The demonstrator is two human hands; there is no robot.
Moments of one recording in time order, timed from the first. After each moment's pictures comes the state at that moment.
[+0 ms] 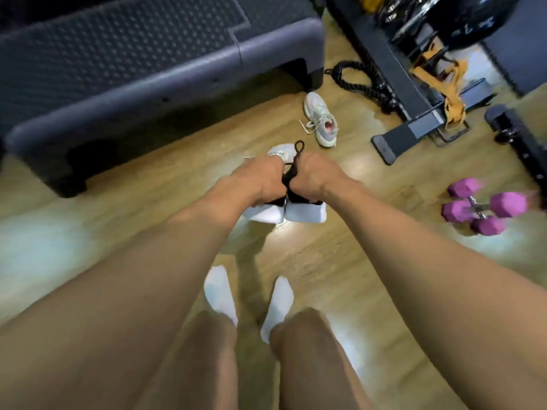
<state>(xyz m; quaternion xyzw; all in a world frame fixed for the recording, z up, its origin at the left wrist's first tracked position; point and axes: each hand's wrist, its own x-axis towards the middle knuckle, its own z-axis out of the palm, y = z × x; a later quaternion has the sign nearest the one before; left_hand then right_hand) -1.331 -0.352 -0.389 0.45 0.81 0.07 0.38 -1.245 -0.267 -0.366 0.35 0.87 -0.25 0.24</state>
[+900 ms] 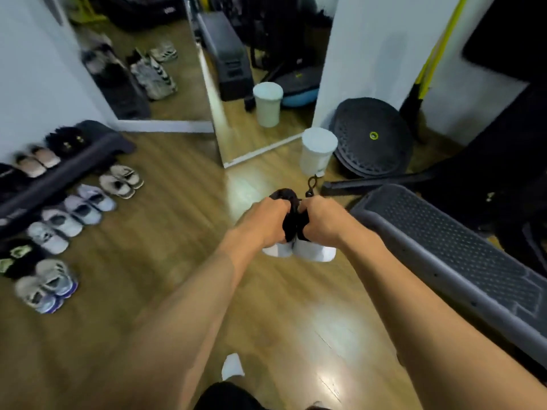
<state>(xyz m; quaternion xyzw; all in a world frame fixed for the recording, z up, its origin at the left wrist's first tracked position) -1.233 -0.890 -0.048 -0.12 0.97 0.20 0.11 -1.301 -0.767 -0.028 -0.35 0.91 -0.09 0.20</state>
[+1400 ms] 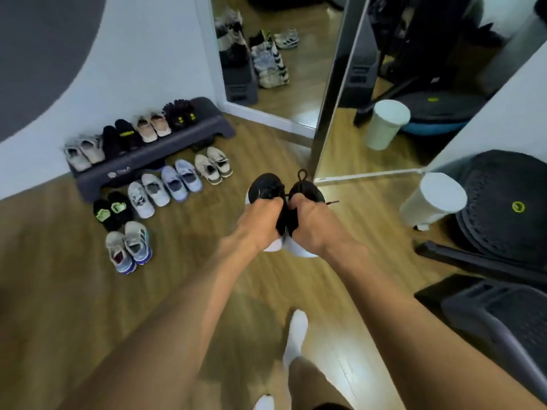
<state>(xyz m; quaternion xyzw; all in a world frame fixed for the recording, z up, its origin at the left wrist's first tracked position) -1.211 -1.225 -0.078 -0.33 0.93 0.18 0.04 -1.313 -1.139 -0.075 -0.50 0.83 -0.15 0.19</state>
